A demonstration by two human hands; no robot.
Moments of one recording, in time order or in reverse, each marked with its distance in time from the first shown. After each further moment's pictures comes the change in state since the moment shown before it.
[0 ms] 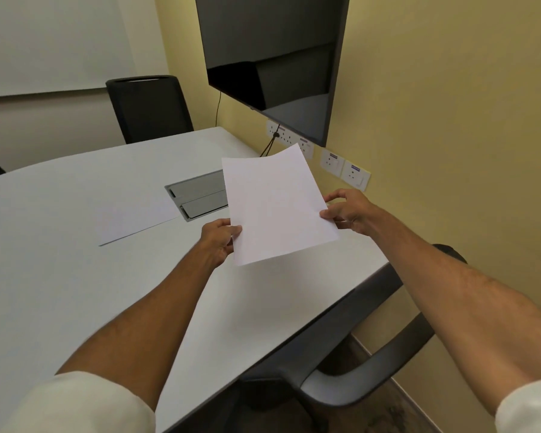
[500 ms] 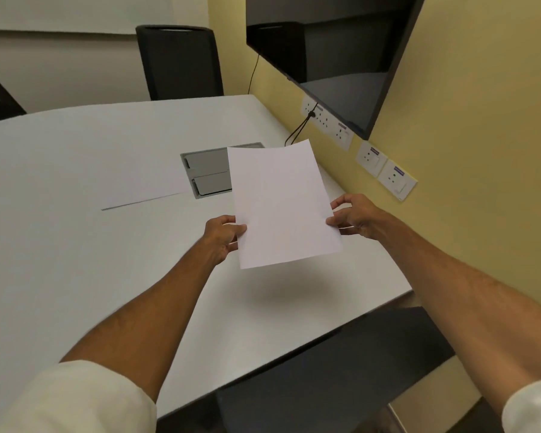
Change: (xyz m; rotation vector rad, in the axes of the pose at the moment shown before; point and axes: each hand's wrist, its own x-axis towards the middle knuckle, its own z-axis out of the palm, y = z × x) left_hand 0.084 -0.028 0.008 -0.011 0.106 -0.077; right_hand 0.126 0.020 0.014 -0.189 -0.214 0.080
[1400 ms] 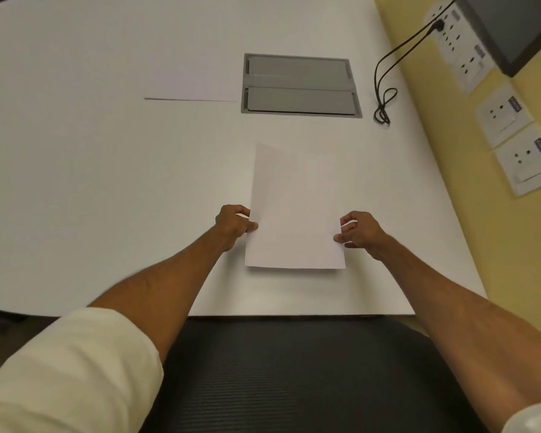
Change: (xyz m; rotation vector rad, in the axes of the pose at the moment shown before) left_hand 0.049 -0.133 0.020 0.245 0.325 -0.191; right_hand 0.139 0.147 0.033 -0.285 -0.320 0.067
